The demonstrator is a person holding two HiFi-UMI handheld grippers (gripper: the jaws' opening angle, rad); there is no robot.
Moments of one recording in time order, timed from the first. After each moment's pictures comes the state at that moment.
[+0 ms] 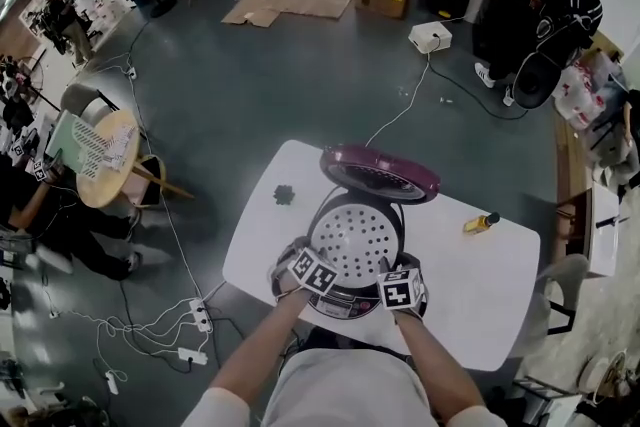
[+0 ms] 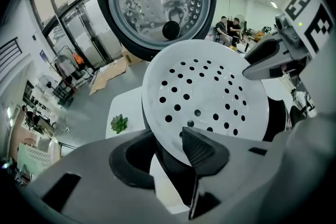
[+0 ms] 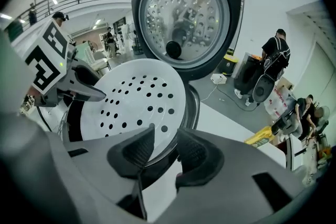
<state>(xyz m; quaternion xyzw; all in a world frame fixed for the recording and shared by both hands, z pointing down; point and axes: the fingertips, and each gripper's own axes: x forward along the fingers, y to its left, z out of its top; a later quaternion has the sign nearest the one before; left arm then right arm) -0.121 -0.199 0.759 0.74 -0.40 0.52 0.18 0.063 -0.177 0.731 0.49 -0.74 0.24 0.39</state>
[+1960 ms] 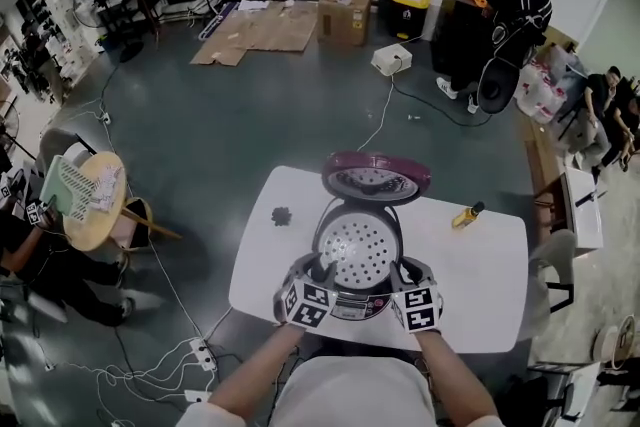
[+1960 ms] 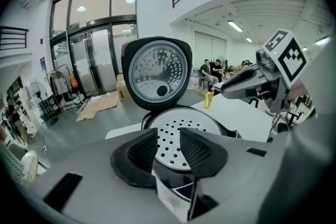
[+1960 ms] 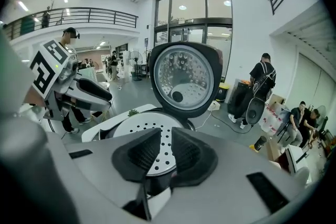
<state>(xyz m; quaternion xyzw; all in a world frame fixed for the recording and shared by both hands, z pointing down) -0.113 -0.166 0.638 0.86 -0.38 0.32 0.11 0.040 -0.146 0.618 0.55 -0.78 0.14 0.27</state>
